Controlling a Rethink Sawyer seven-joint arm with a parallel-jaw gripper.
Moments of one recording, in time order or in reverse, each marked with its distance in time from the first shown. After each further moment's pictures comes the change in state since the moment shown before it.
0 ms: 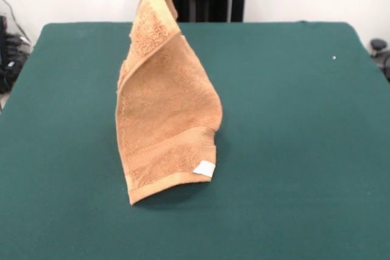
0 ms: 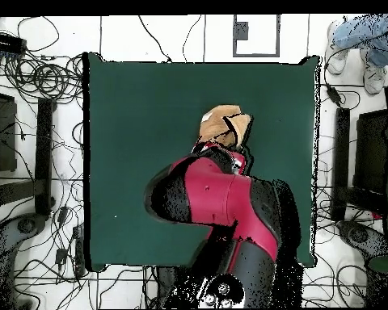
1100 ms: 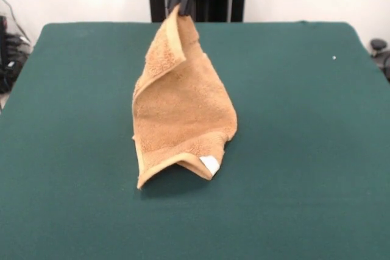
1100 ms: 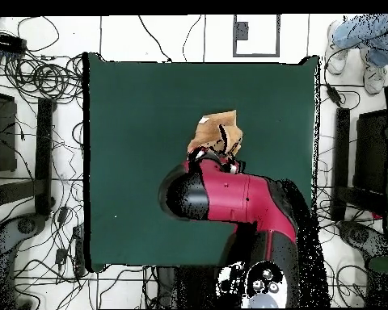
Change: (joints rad) arm -0.193 -0.079 0.258 0.119 0.005 0.022 0.000
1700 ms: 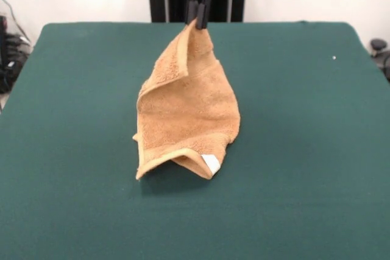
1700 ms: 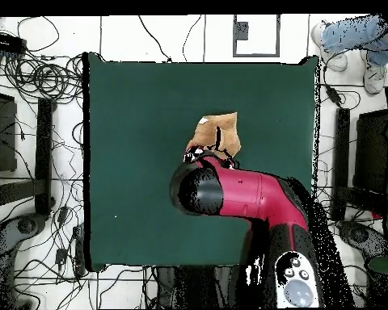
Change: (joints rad) arm -0.167 -0.034 0.203 0.081 0.043 0.000 0.000
